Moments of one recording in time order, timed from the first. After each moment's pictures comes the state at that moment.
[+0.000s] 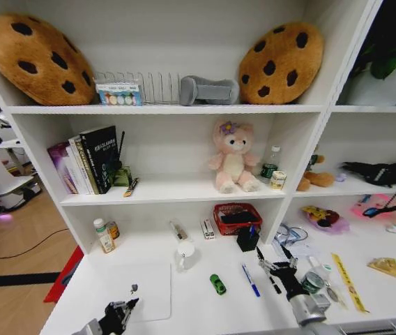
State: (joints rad) left arm 1.93 -0.40 -0.43 -2.21 -0.47 0.09 -0.25; right arm -1.71 1.26 0.73 1.98 0.31 0.17 -0.10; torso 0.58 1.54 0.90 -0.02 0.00
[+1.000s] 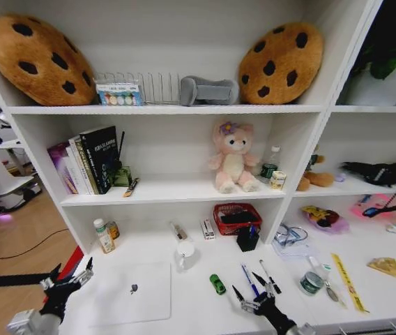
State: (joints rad) left arm 1.97 -1.19 -0.88 -2.22 -0.55 0.01 -0.24; right arm -1.80 1.07 0.51 1.88 0.29 0.27 -0.35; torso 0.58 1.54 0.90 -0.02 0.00
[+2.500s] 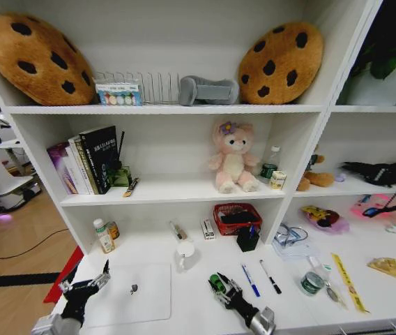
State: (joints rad) left arm 1.96 -1.22 -0.74 -2.28 -0.45 0.03 -0.27; right arm -1.58 1.12 0.31 1.72 0.29 0.26 -0.35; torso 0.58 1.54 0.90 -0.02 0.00
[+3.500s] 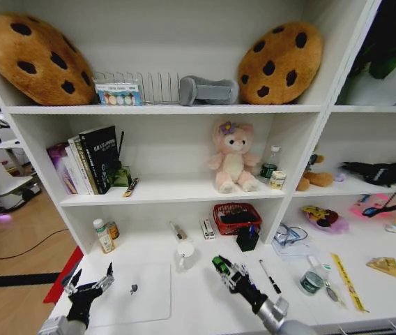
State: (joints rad) left arm 1.95 -1.23 -0.69 -2.26 -0.43 0.02 -0.28; right arm -1.58 0.98 0.44 2.11 0.46 0.16 -0.30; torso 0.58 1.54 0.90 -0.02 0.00
